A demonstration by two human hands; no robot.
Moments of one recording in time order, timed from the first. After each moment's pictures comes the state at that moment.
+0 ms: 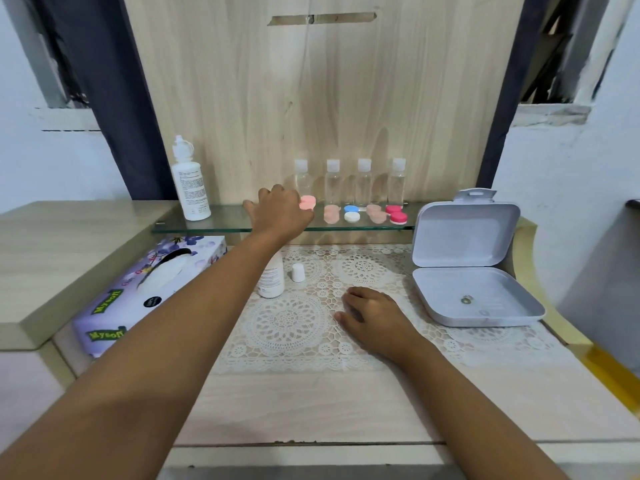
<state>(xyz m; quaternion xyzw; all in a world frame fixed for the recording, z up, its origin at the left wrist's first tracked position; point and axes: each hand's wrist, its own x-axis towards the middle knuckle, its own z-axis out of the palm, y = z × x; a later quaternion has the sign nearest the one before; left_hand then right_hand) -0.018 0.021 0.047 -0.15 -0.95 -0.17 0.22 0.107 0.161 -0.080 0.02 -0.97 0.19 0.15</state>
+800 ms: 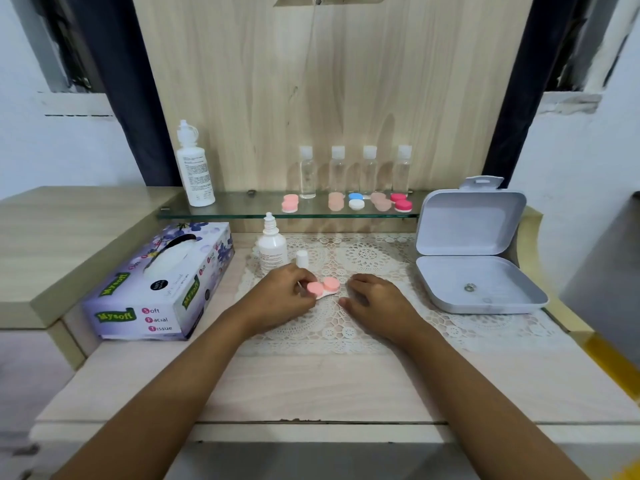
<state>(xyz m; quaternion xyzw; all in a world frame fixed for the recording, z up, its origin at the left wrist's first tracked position) 0.057 -0.030 -0.042 -0.33 -0.89 -0.31 0.02 0.109 0.158 -0.076 0.02 -0.96 0.22 0.15</state>
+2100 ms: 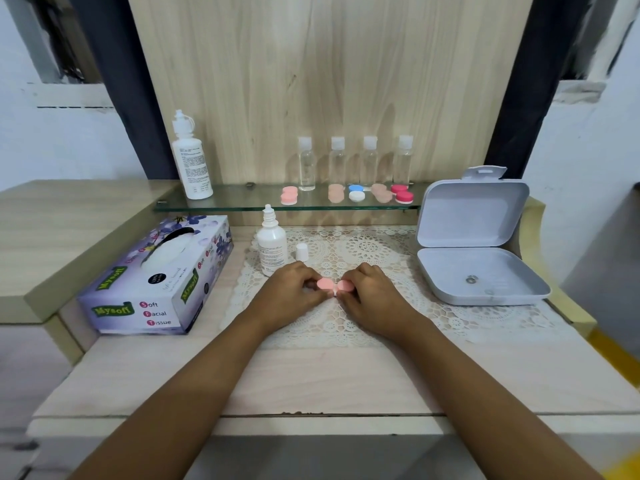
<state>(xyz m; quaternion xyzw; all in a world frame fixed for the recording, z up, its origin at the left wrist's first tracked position) 0.050 -0.018 -0.065 -0.33 -0.89 -0.32 0.08 0.111 0.146 -0.073 0.05 -0.97 0.20 0.16</state>
